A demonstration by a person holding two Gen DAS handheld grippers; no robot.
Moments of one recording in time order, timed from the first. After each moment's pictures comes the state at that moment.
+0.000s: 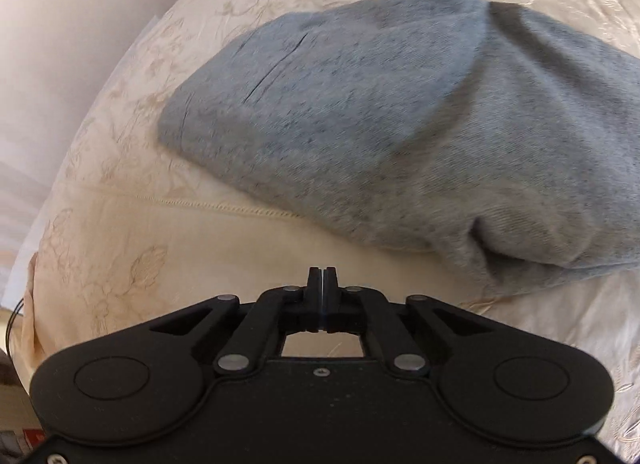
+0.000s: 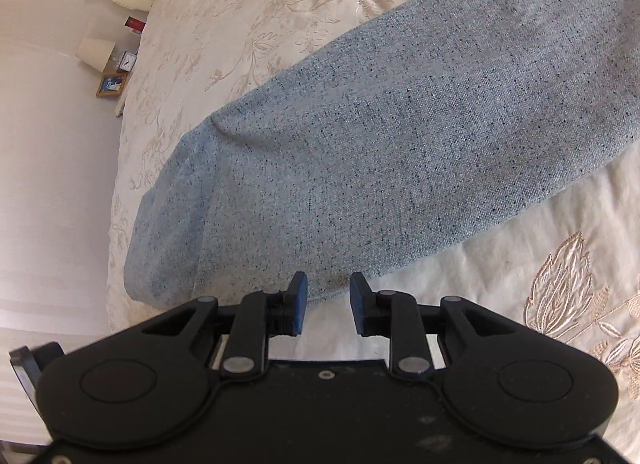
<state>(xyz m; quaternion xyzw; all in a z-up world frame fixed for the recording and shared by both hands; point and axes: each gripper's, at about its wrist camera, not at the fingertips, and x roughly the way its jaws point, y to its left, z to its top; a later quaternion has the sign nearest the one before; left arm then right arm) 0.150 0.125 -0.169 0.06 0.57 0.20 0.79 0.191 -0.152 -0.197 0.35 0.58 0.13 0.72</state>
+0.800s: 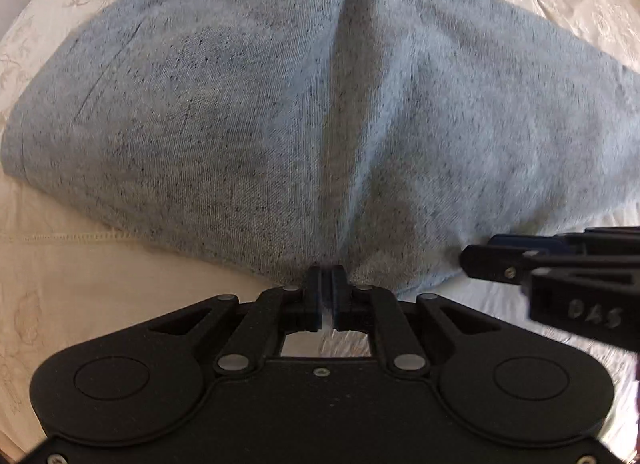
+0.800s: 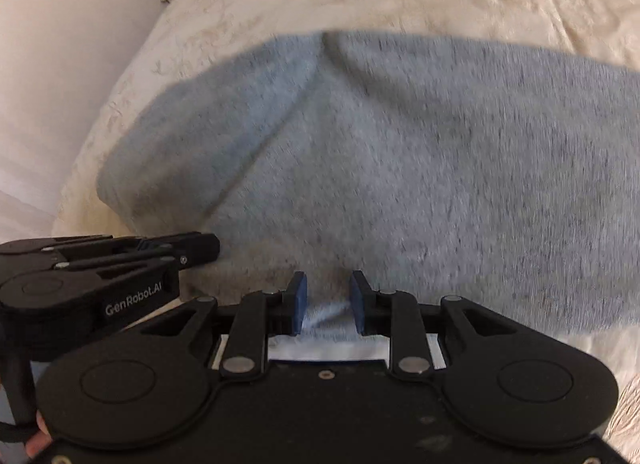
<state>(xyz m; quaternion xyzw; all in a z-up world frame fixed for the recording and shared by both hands) 0.169 0.115 -0.200 0.02 0.62 -0.02 0.79 0.206 -0.023 -0.213 0.12 0.61 0.22 0.75</state>
